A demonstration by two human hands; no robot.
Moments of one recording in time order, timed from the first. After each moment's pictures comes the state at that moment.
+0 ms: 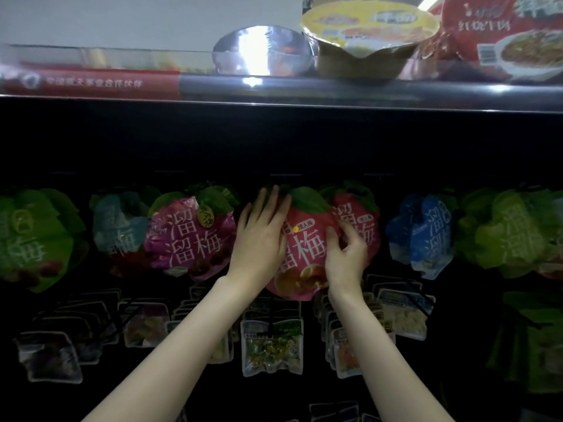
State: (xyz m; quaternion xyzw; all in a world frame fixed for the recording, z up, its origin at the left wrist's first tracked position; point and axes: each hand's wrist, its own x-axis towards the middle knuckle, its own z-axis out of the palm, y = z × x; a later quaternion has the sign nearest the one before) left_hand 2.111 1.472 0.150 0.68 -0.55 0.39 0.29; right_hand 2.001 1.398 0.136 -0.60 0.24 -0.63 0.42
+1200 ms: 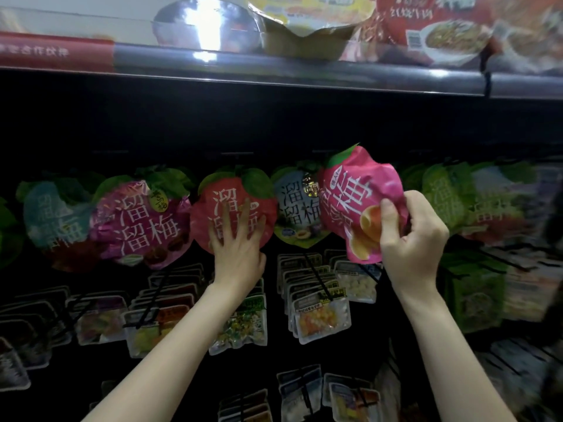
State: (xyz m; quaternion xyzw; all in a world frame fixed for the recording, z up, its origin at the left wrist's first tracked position) left_hand 2.086 1.450 0.099 0.78 -0.52 0.30 0.19; right_hand 1.856 1.397 0.147 -0.65 0.21 -0.73 -0.01
